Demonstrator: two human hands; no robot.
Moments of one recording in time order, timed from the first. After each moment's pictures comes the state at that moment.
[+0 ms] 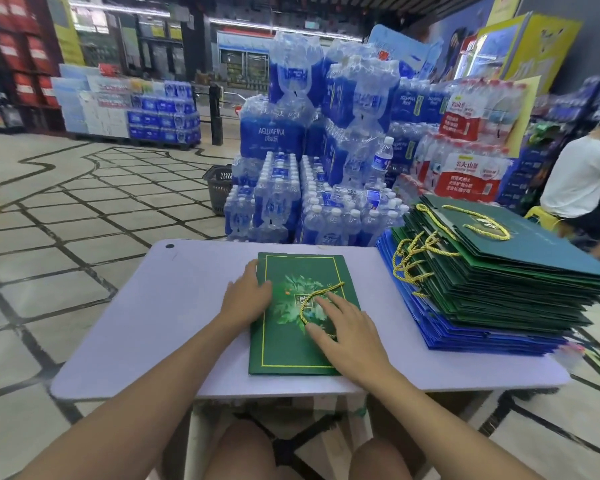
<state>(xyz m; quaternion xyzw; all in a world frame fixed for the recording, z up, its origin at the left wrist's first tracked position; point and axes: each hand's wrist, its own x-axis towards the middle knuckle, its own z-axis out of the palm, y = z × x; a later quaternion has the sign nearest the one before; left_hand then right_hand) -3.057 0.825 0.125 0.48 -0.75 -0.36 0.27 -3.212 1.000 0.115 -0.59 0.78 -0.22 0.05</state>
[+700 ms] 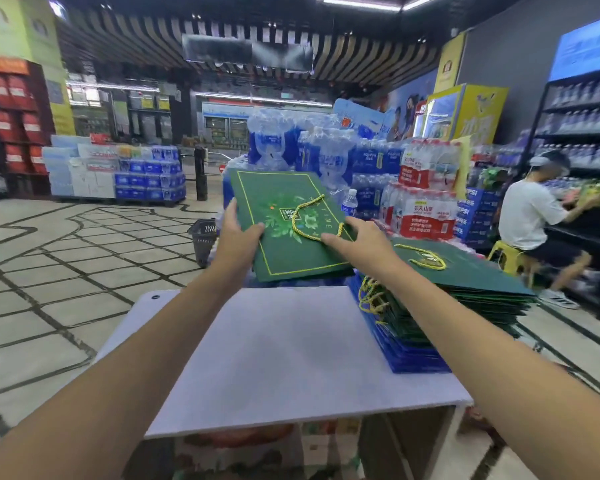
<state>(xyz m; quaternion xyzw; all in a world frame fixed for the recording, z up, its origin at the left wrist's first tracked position) -3.074 0.870 0.309 0.24 -0.56 -0.57 0.55 -3.256 1.007 0.333 -0.50 0.78 -0.38 0.02</state>
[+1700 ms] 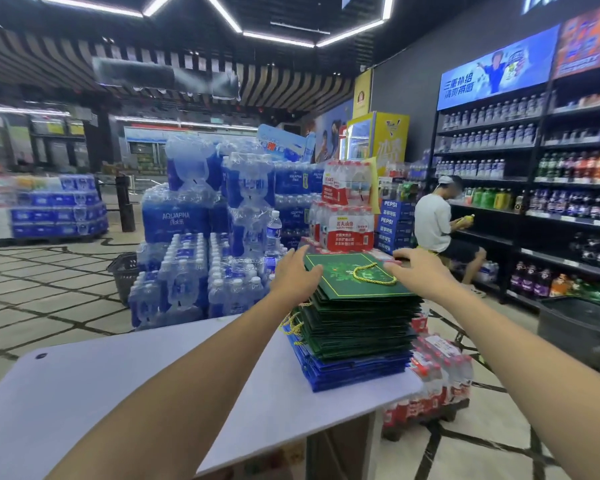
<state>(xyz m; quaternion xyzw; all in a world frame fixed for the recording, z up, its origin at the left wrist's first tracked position) -3.304 0.961 0.292 0.26 -0.85 -0.33 0.31 -3.458 1.174 0.329 -0.35 0.89 -0.28 -0.05</state>
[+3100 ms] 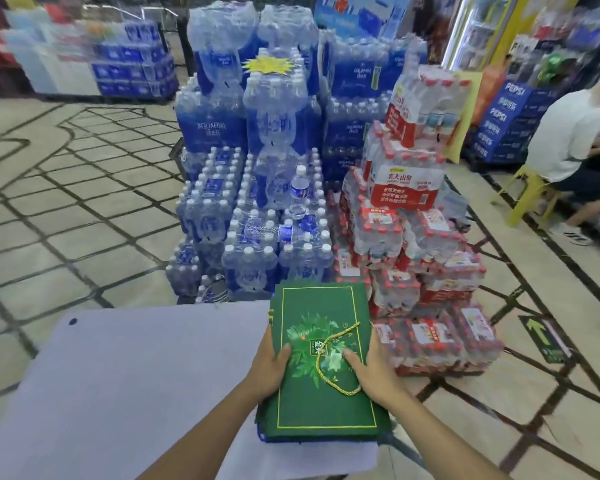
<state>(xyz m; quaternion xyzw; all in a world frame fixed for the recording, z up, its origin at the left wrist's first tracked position) -3.352 0.962 0.261 0.44 -0.71 -0.52 0.17 -3.552 1.096 0.291 -0.37 0.82 -0.29 0.33</state>
